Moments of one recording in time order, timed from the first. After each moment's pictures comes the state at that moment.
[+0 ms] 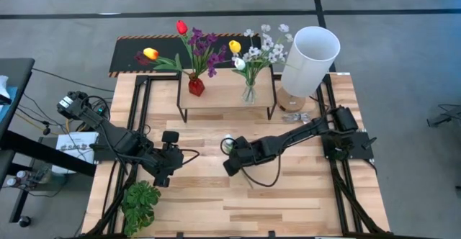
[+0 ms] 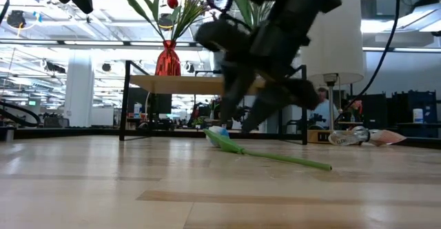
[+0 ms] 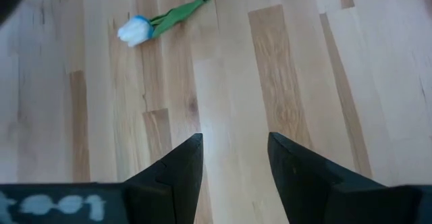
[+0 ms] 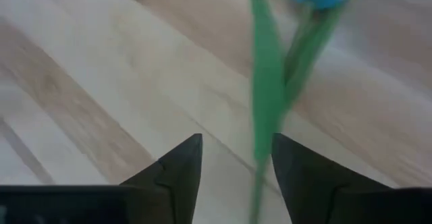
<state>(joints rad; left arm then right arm) -0.58 1.23 1.11 -1.00 -0.35 -0.32 0.25 1.97 1.29 -0.44 0.16 1.15</state>
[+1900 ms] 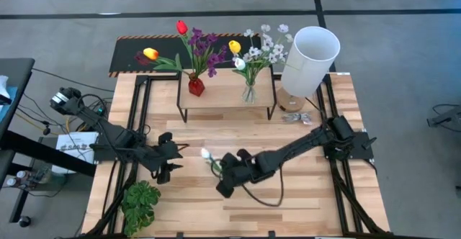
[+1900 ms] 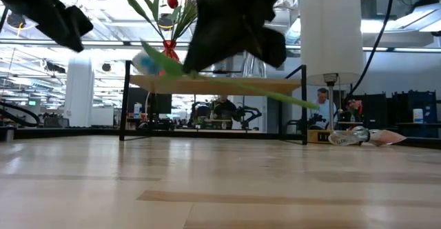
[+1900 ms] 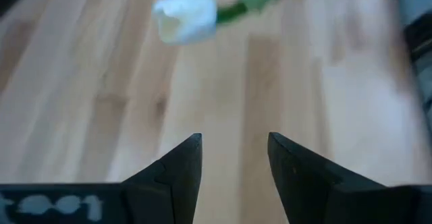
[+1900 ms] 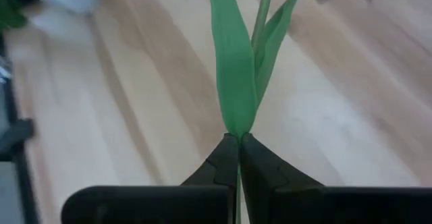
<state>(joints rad) -0.56 0.97 0.68 -0.58 -0.32 -0.58 0.39 2.04 1.54 -0.47 0.31 0.84</state>
